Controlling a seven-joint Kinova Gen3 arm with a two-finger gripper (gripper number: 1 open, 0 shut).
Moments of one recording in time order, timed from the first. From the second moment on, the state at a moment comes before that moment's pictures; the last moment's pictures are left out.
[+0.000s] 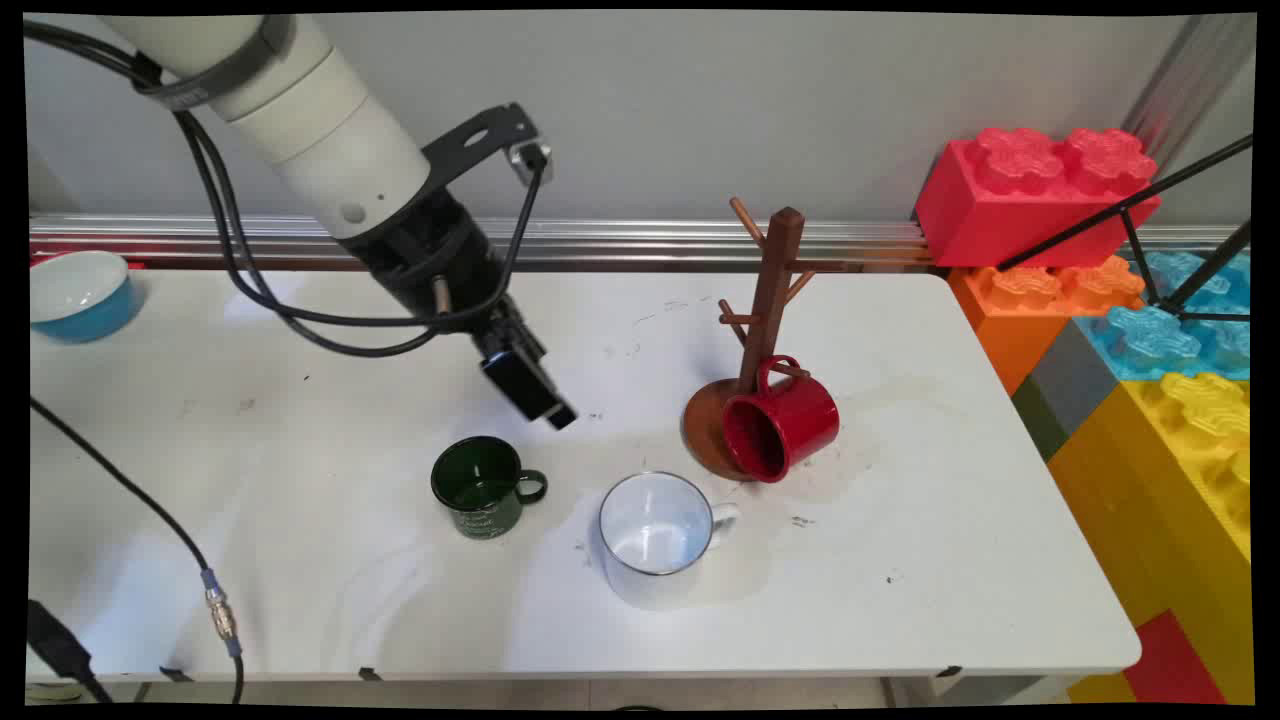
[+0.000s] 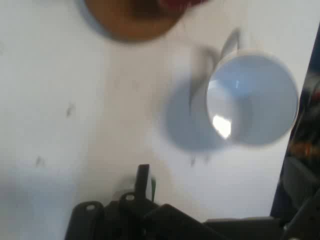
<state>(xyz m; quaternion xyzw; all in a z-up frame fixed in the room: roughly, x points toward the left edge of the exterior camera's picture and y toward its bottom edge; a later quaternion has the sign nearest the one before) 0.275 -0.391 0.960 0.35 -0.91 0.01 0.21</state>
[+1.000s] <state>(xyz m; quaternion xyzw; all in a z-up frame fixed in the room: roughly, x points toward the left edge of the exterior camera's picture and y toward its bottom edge) 0.219 -0.383 0.897 0.44 -0.82 0.02 0.37</state>
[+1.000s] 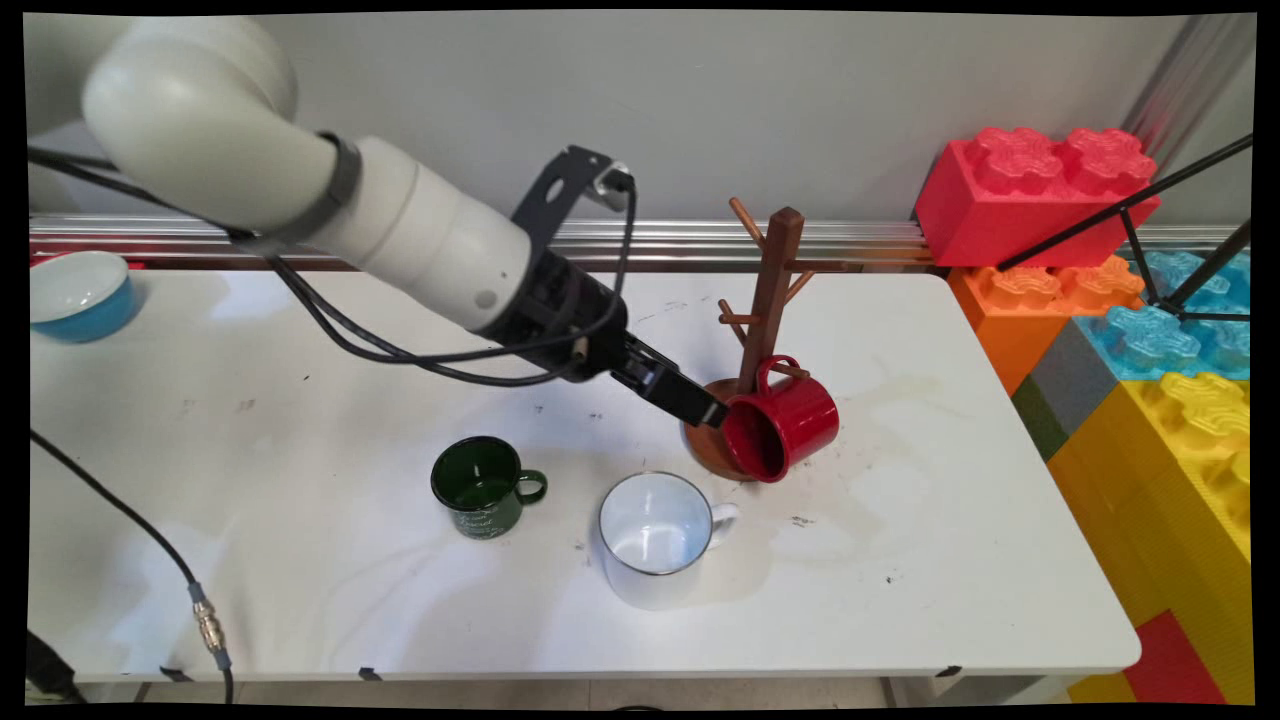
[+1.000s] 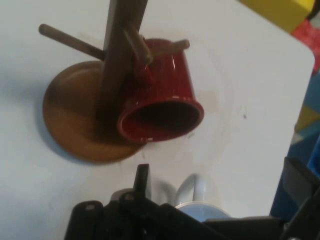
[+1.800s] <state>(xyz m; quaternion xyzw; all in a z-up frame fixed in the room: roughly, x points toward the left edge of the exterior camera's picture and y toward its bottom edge) 0.185 -0.379 0.848 0.52 -0.76 0.02 0.40</state>
